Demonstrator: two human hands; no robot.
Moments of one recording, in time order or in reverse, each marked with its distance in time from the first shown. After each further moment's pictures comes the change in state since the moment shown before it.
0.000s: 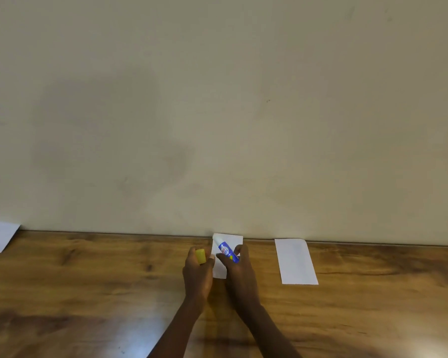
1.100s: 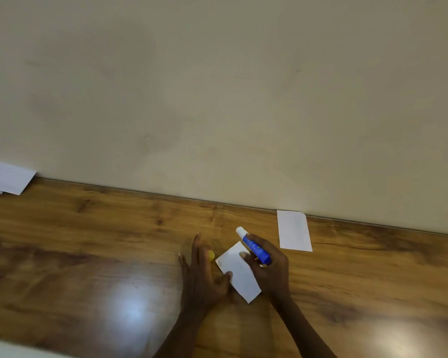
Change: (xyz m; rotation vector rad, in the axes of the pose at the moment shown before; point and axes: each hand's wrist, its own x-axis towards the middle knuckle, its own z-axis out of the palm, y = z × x) left_hand -0.063 -0.076 -0.023 0.567 -0.062 0.467; right_hand -0.066 0.015 -0.049 0.419 0.167 0.053
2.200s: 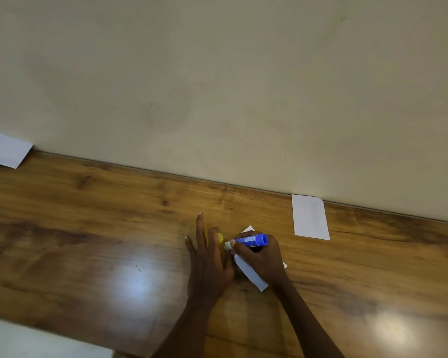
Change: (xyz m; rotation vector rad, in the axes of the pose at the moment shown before) left_hand 0.002 0.002 -0.002 -0.086 0.048 0.013; right_hand 0.004 0.000 0.027 0.146 -0.252 0.197
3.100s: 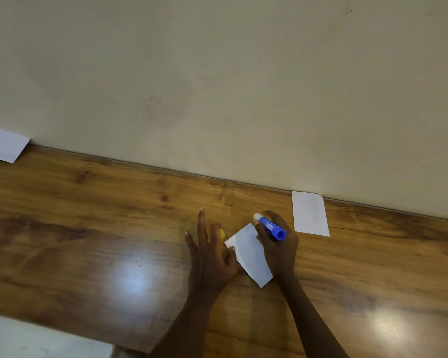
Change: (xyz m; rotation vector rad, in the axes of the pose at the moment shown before) left_hand -0.001 0.002 0.001 0.073 -0.002 -0.003; right_hand 0.005 0.003 -0.009 -0.063 0.403 -0.052
